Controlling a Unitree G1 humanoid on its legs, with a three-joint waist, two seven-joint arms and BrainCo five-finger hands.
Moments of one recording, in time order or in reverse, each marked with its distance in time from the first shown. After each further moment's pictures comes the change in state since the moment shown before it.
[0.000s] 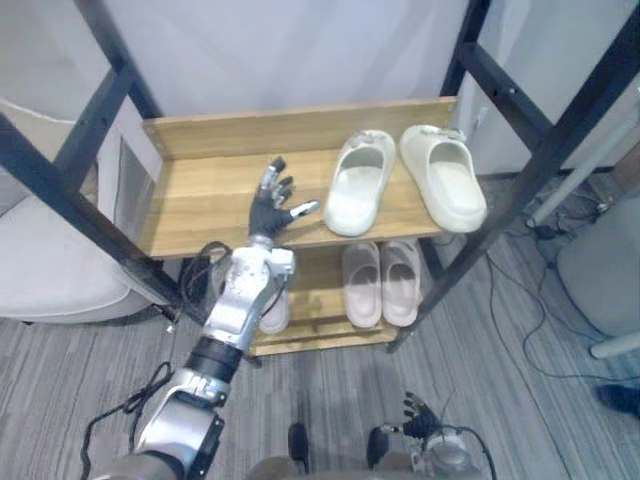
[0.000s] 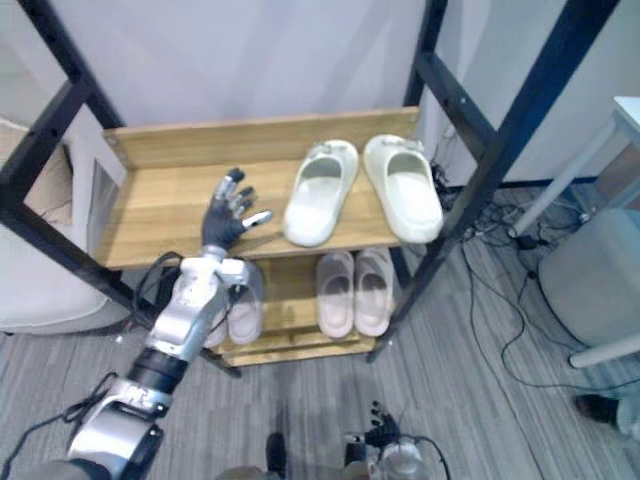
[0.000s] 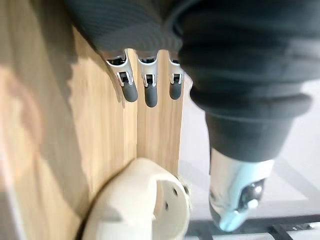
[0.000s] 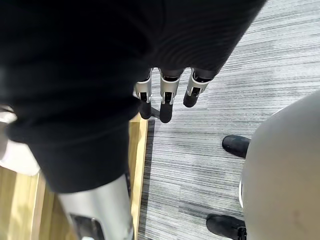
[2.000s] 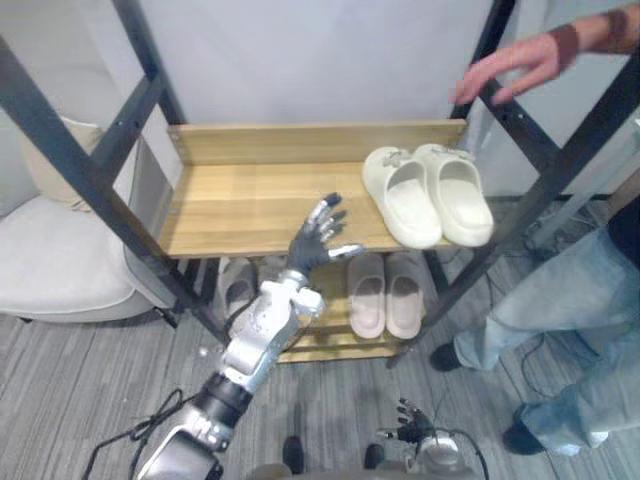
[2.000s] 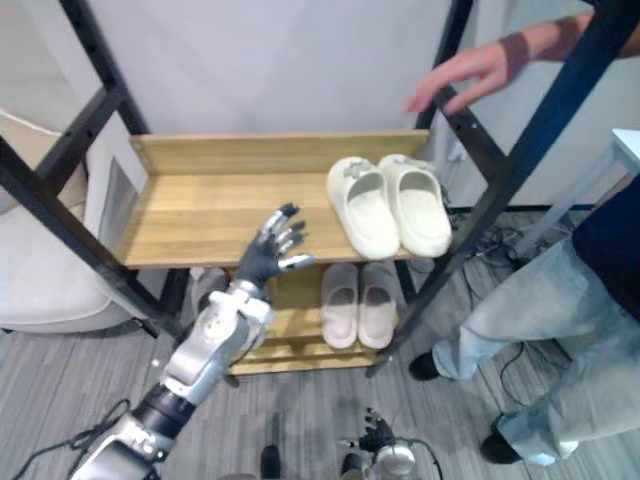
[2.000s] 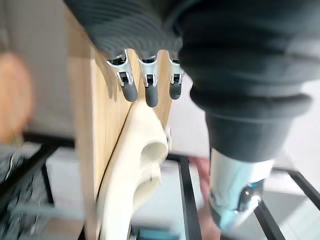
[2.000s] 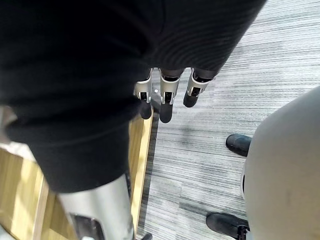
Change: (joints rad) left arm 0.251 0.006 -0.250 -0.298 -0.112 0.014 -0.152; right arm -0.018 0.010 0.017 0.044 0.000 0.007 0.006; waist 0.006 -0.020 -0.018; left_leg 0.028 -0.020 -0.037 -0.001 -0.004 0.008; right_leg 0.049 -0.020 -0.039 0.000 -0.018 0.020
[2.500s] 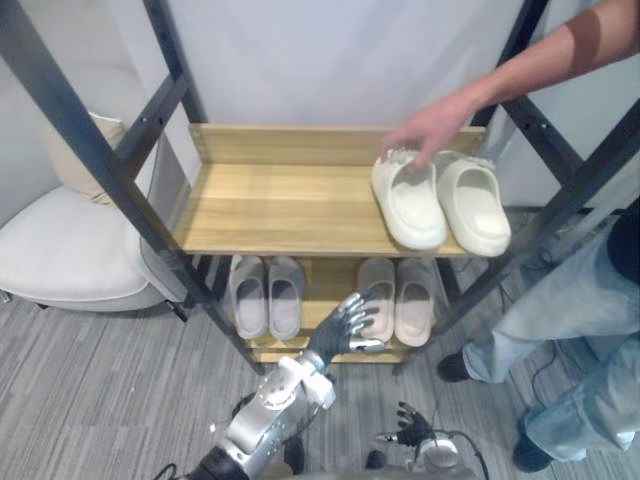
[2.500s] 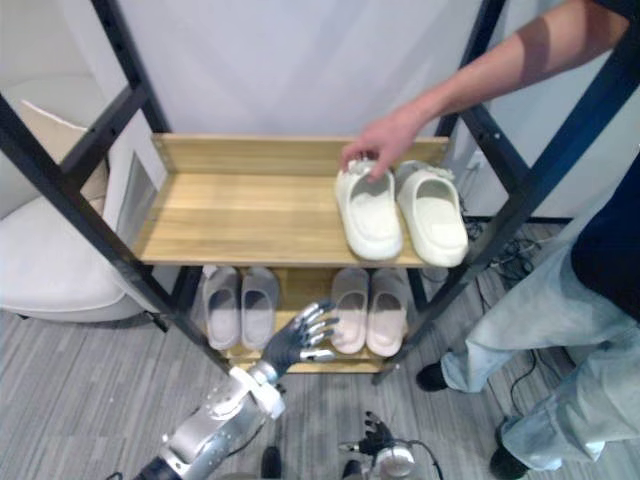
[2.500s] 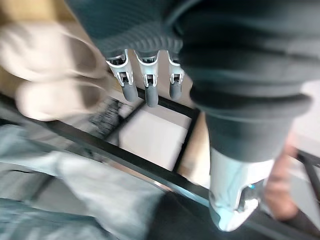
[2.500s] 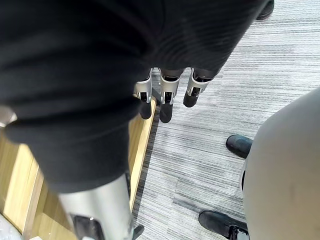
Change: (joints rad) left arm 0.297 -0.003 -0.089 0.192 0.013 0.046 -0.128; right arm -0.010 -0.003 0.021 0.045 -0.003 -0.009 -0.007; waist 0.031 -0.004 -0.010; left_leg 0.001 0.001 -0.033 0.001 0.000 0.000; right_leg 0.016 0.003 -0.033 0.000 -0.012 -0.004
